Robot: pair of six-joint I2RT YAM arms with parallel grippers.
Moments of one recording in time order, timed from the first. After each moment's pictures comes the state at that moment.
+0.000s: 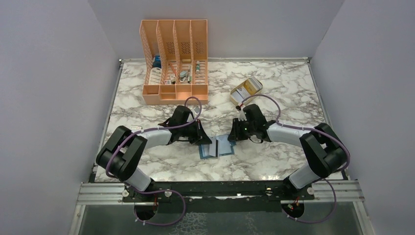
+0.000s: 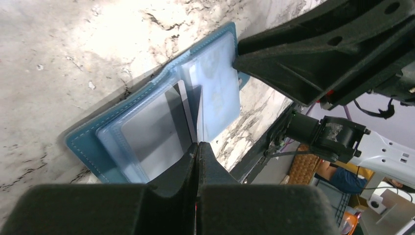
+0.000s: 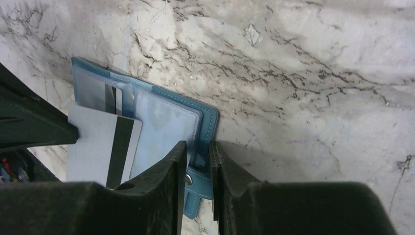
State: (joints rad) left arm -0.54 1.54 0.63 0.11 0.62 -0.85; right arm 0.56 1.57 0.69 0.00 -0.30 0.42
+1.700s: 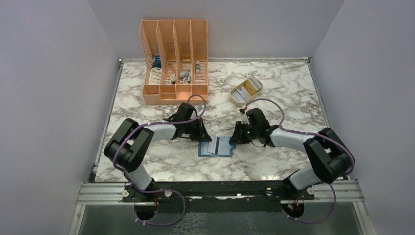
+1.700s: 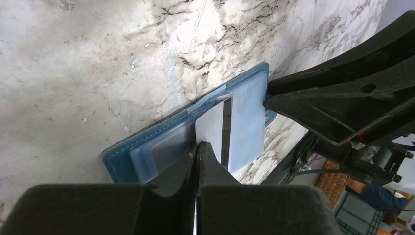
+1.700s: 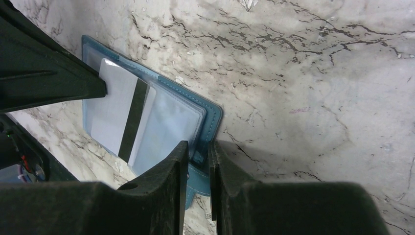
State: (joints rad) left arm -0.54 1.65 0.72 0.04 0.53 -0.73; right arm 0.56 1.49 0.60 0.04 -0.32 0.51
